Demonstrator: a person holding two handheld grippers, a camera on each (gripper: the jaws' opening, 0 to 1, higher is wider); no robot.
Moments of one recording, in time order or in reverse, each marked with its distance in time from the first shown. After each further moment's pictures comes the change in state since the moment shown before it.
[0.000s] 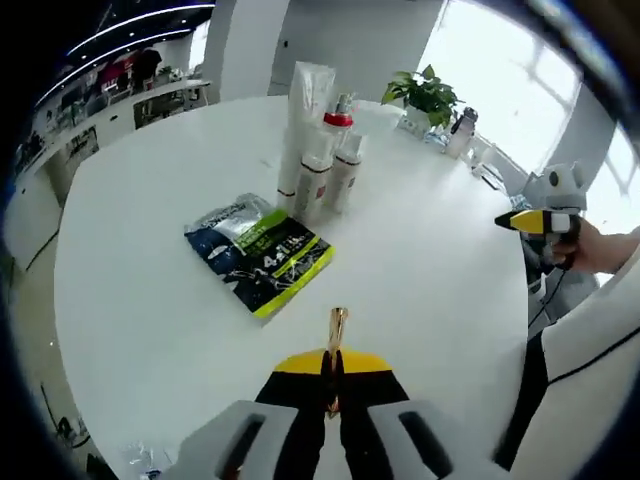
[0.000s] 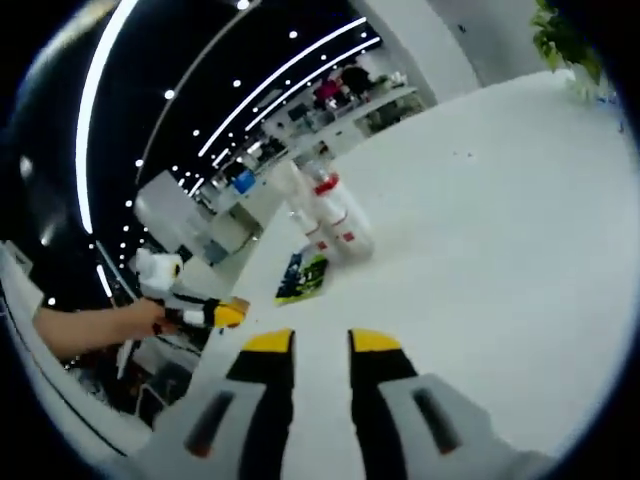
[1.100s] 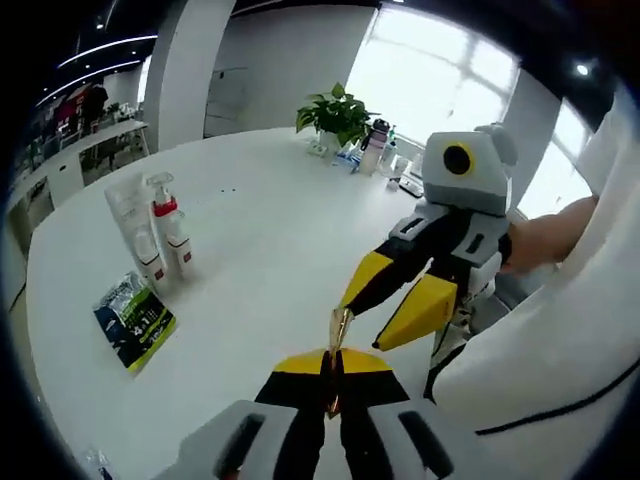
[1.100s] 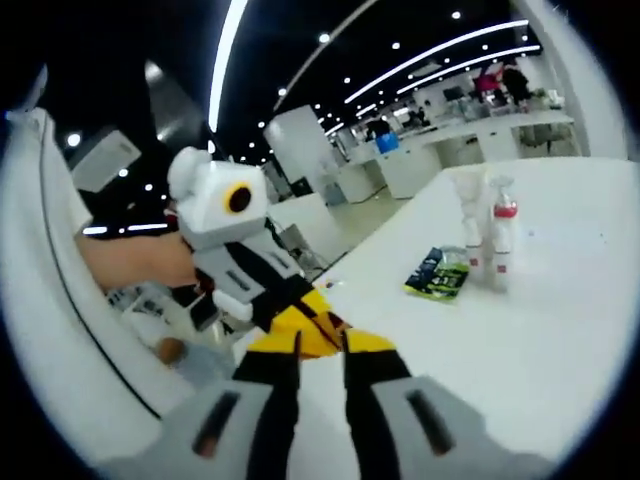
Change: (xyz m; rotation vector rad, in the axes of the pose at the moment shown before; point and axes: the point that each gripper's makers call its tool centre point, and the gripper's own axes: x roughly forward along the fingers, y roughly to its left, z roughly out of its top) left arm -0.005 -0.170 0.014 0.181 0.020 -0.166; right arm -0.025 0.104 -0.016 -0.372 0.200 0.477
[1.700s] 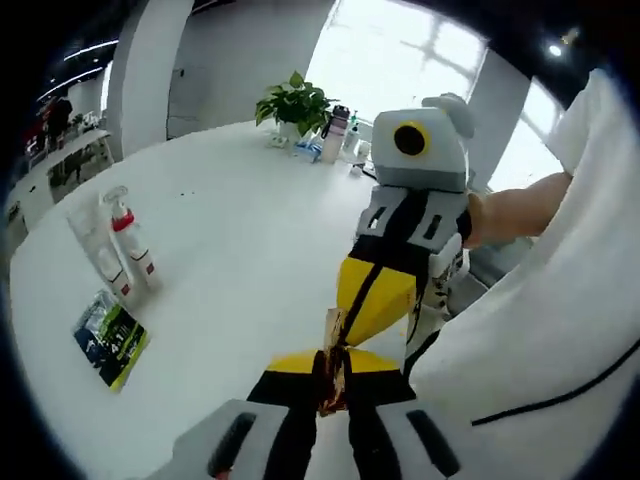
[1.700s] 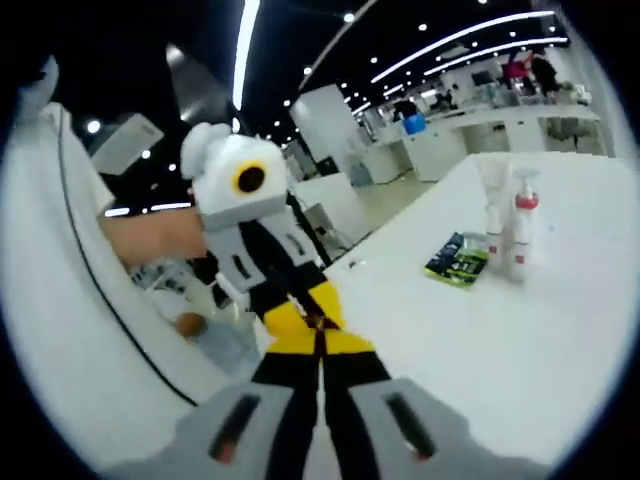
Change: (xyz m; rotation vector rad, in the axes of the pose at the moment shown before) left arm 0.003 -0.025 0.007 0.050 0.009 -0.095; right arm -0.015 0.006 -0.008 0.003 0.060 0.086
